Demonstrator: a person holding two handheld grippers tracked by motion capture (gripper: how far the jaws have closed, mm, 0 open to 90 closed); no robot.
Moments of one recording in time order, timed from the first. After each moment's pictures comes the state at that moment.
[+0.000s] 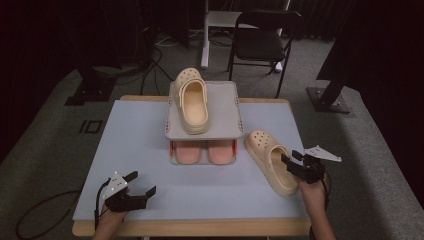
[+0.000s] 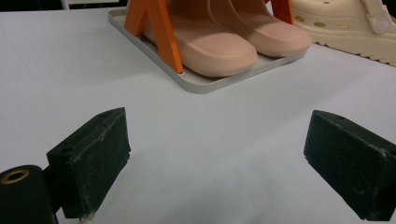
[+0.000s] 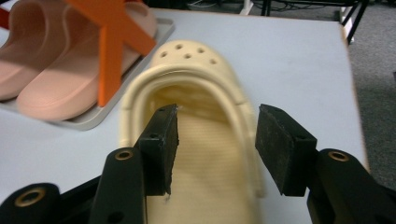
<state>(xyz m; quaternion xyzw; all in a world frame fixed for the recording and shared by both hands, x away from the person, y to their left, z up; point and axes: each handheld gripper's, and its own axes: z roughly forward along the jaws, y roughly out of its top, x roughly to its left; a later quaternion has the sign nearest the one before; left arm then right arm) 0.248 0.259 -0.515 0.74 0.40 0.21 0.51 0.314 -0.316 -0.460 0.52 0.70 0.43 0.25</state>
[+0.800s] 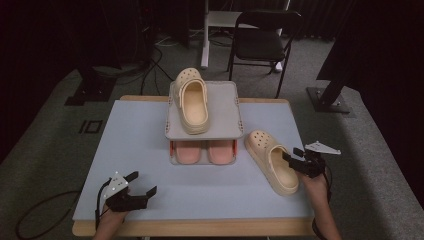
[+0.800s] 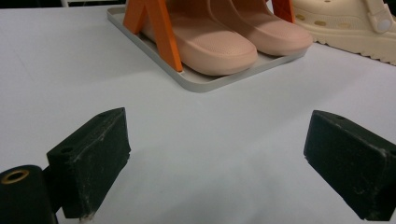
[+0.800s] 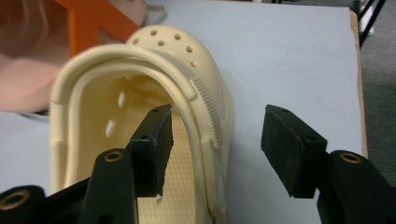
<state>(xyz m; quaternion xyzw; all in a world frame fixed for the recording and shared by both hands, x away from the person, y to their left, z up) 0.249 0.257 -0.516 0.74 0.40 0.21 0.51 0.343 -0.337 -0.480 0.51 0.72 0.42 0.22</state>
